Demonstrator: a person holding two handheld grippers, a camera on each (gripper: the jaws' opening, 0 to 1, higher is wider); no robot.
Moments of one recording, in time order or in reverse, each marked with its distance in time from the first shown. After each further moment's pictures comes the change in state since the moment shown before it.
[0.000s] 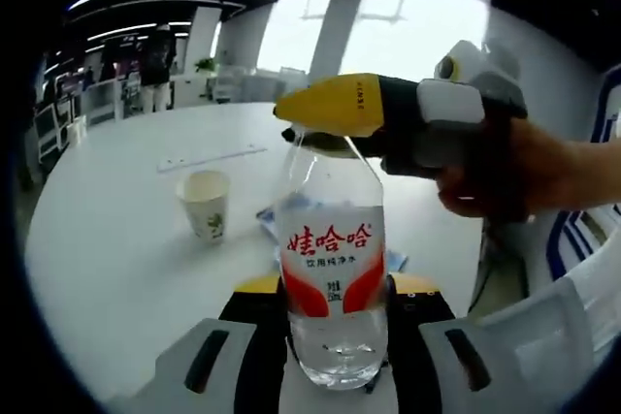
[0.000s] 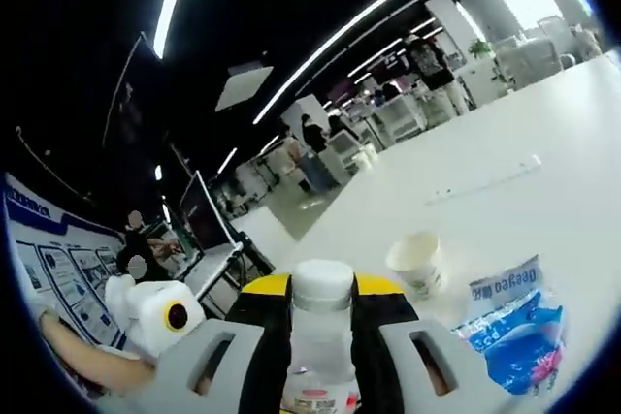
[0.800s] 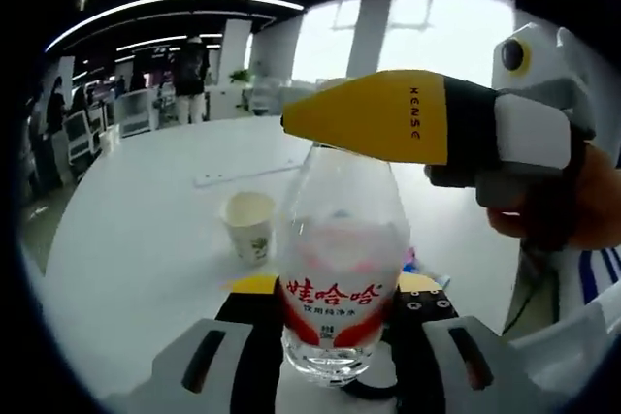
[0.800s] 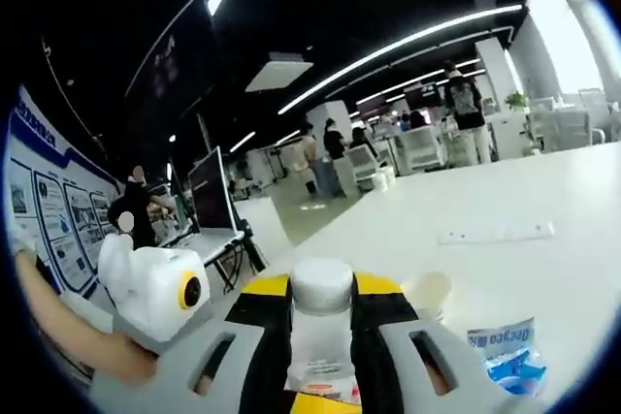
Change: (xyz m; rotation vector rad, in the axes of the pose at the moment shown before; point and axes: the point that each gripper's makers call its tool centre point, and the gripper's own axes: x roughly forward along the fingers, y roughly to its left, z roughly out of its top) left arm 0.003 0.033 0.024 -0.006 -0.051 0.181; right arm 0.014 0.023 0.010 -0.225 -0.025 0.022
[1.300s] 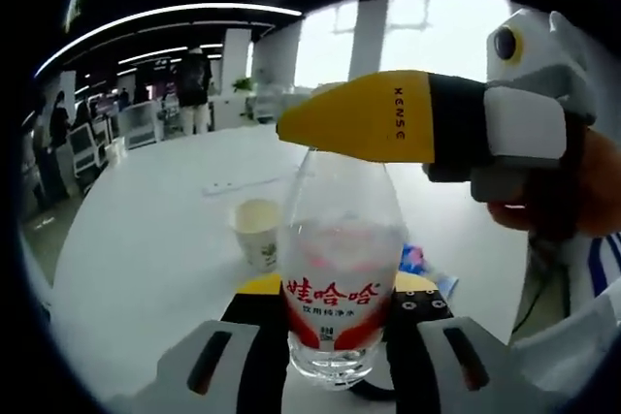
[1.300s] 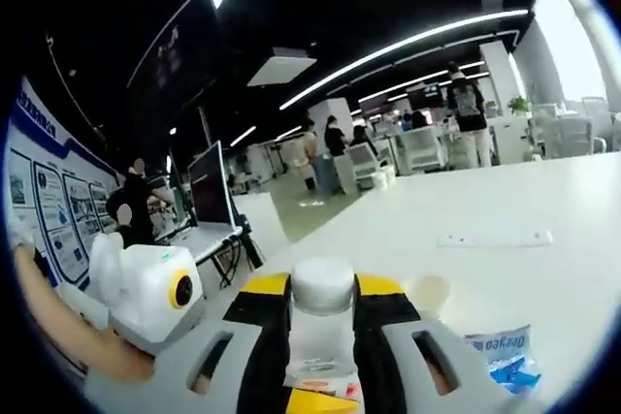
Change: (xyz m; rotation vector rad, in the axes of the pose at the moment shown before) left arm -0.004 0.007 0.006 0.035 -0.038 0.041; right arm 0.006 0.001 0.002 -0.042 0.011 -0.002
